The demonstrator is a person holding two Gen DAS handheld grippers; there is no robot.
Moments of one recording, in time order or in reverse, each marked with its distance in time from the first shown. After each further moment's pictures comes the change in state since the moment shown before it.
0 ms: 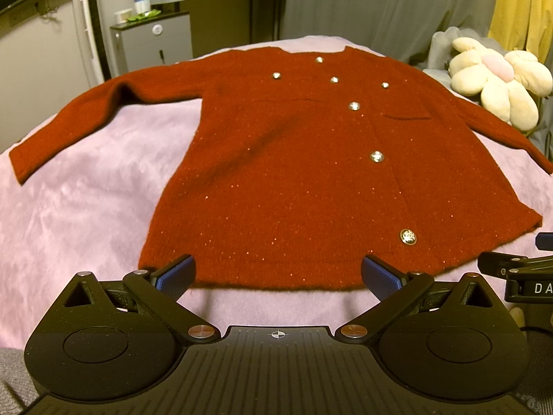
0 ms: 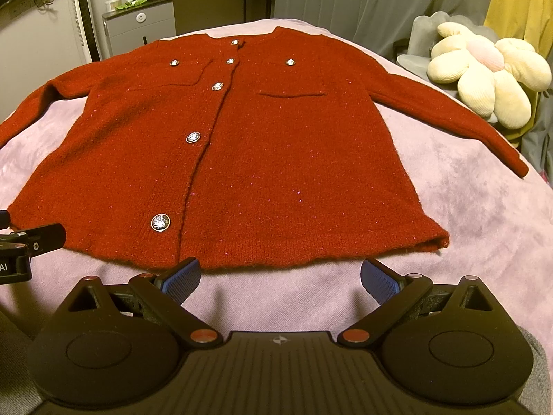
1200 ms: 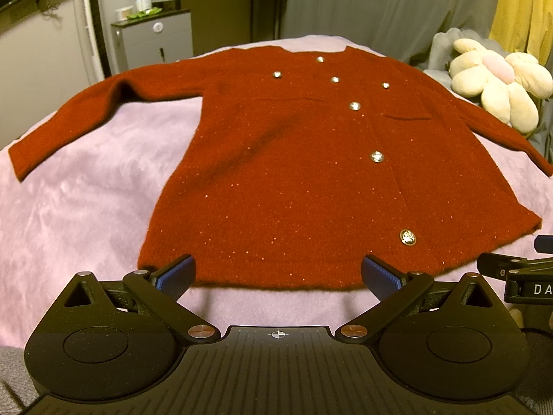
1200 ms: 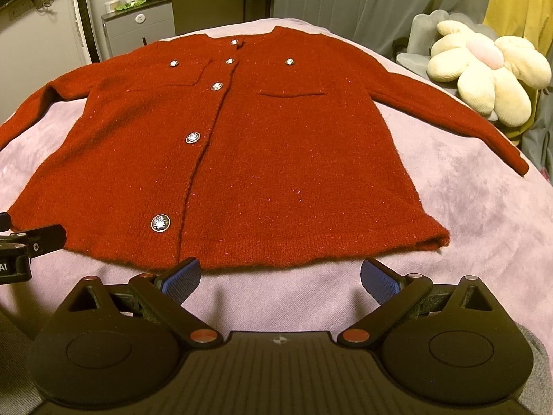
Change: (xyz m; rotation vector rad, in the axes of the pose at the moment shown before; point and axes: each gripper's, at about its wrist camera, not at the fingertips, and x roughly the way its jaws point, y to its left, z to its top) left arm 0.000 0.001 -0.001 -0.009 0.010 -0.005; right arm 0.000 0.000 0.000 0.004 0.001 -0.001
